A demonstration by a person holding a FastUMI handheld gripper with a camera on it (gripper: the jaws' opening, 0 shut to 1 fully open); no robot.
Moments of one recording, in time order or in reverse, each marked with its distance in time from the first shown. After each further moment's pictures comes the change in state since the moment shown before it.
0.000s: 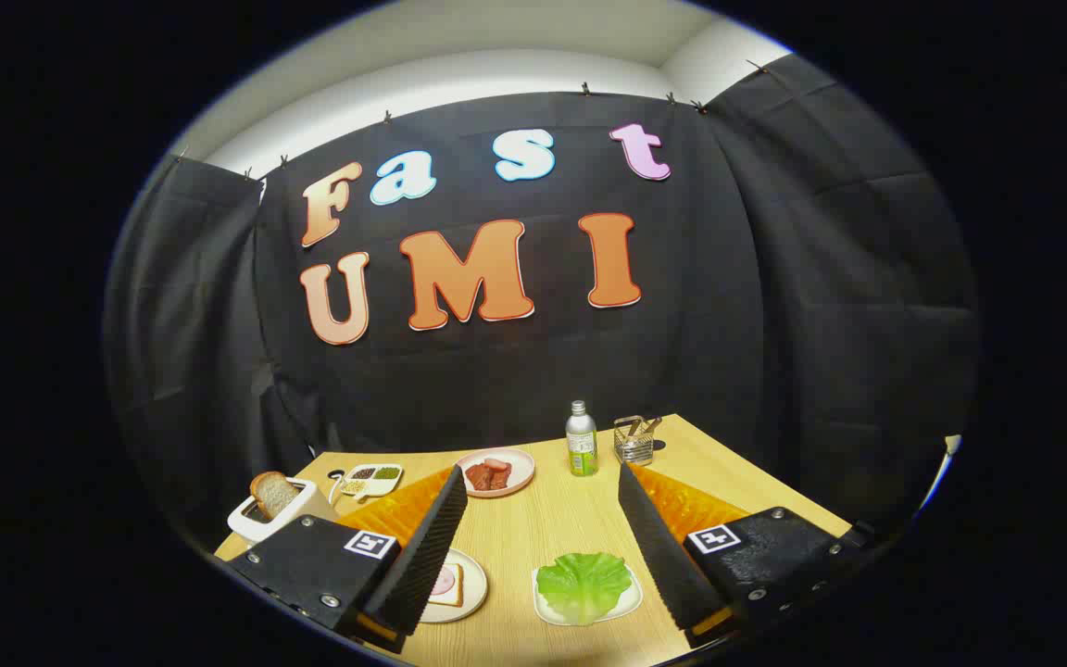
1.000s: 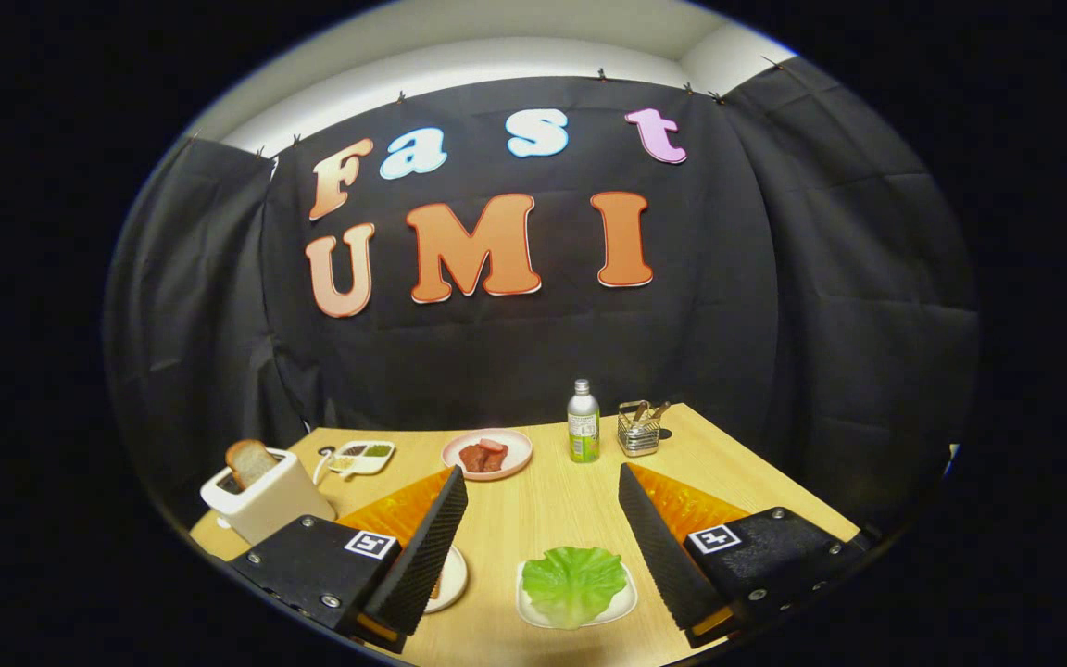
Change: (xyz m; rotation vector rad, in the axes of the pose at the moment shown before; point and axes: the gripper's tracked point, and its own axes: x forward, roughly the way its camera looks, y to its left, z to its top) arm 0.047 -0.019 -0.065 -0.063 0.068 0.012
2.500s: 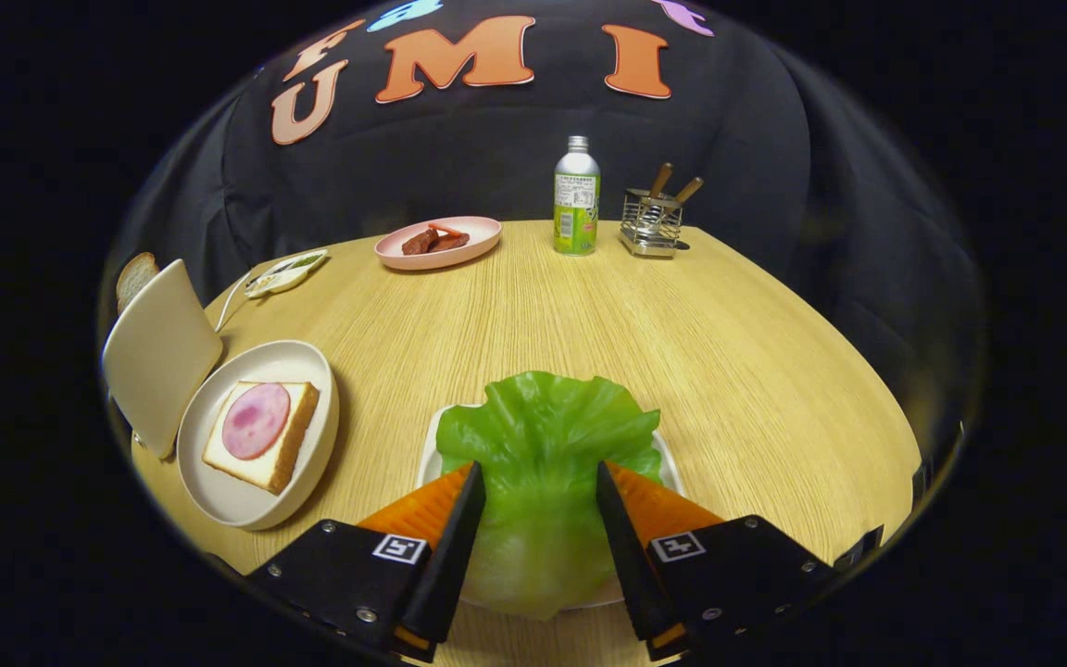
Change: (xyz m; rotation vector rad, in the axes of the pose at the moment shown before) arm 0.069 -0.021 -0.221 -0.056 0.486 -0.046
